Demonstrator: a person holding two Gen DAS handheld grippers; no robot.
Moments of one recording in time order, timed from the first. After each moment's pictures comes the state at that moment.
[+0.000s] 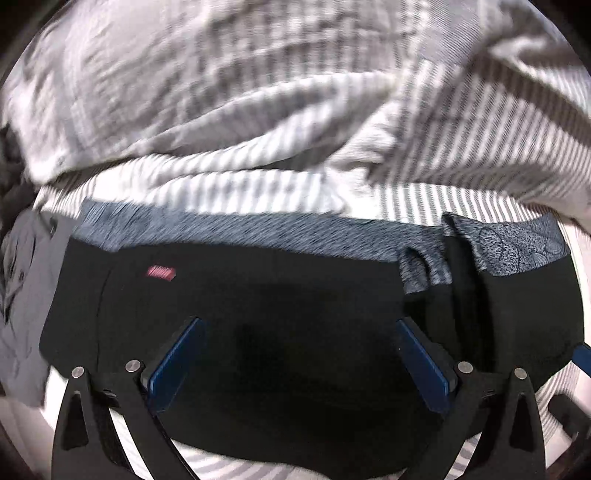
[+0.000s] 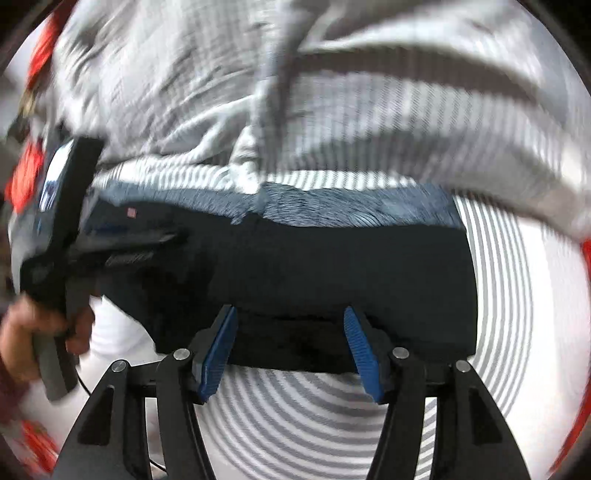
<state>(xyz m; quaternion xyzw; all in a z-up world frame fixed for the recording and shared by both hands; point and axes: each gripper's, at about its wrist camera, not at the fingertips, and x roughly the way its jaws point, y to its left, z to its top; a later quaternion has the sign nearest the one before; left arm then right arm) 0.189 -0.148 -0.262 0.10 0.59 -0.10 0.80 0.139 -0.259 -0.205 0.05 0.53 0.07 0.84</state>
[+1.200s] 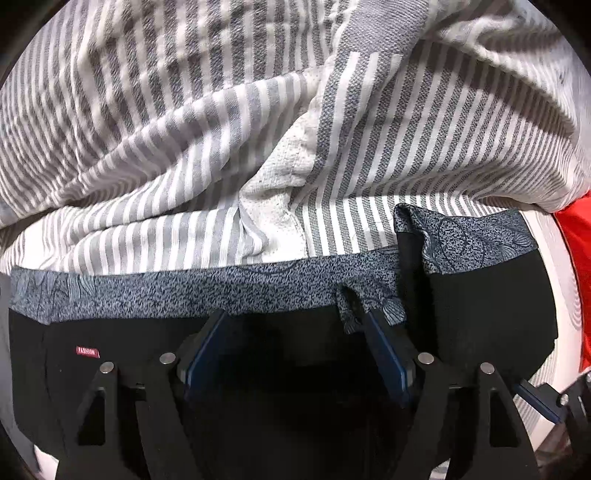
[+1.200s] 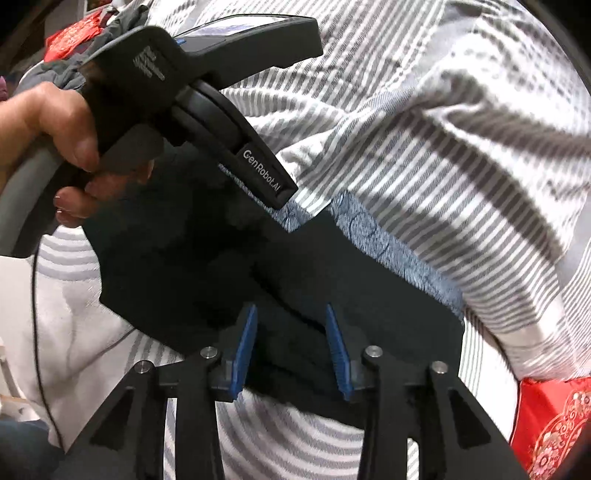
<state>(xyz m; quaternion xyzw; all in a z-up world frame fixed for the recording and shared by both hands) 0.221 -0.177 -0.256 0.09 0.59 -0.21 0.77 0.119 -0.197 -0.224 -0.21 0.46 0.09 0.86</state>
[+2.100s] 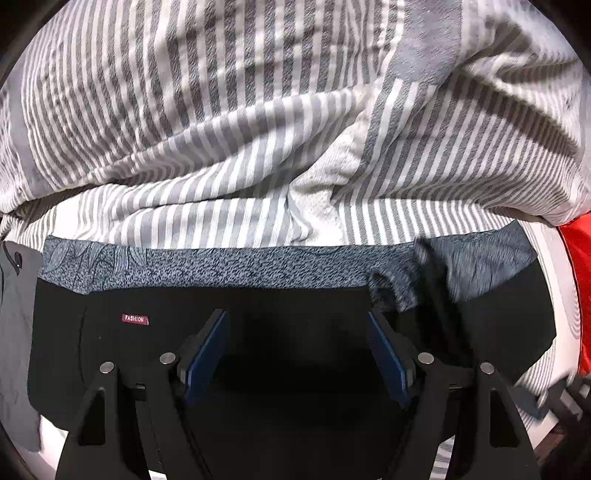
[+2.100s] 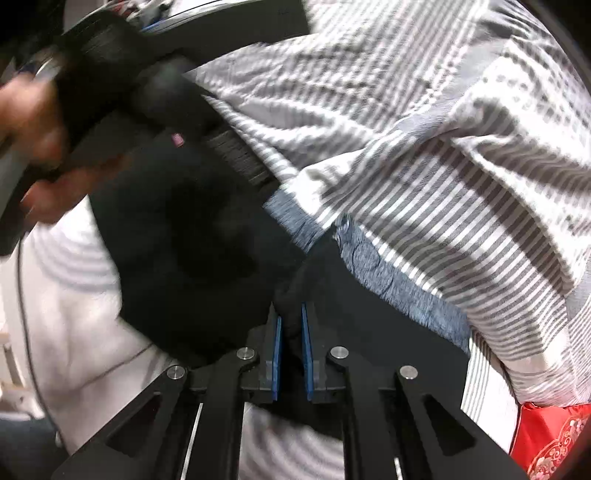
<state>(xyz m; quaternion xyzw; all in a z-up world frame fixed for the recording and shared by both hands) 0.207 -0.105 -0.225 0.07 0.59 -0.18 0.78 0.128 -0.176 -0.221 -0.22 0.46 0.13 0.85</state>
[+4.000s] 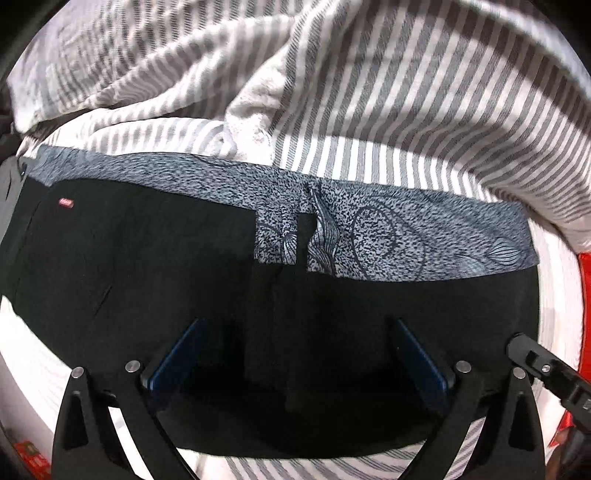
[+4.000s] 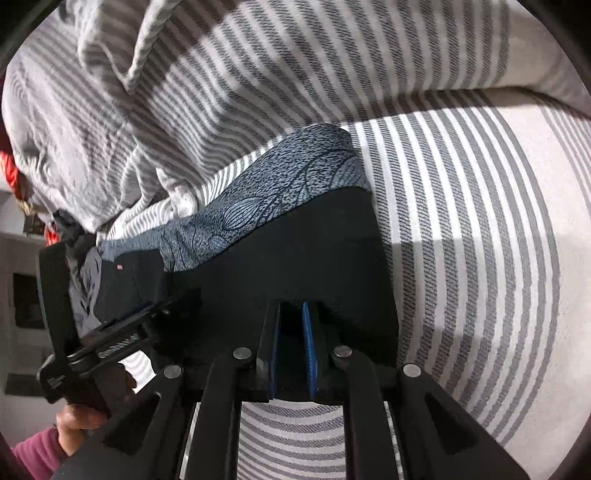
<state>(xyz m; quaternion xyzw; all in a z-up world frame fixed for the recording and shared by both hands) 0.128 -0.185 -0.245 0.02 0.64 -0.07 0.77 0.142 -0.413 -0.254 0.28 0.58 0.08 0.77</state>
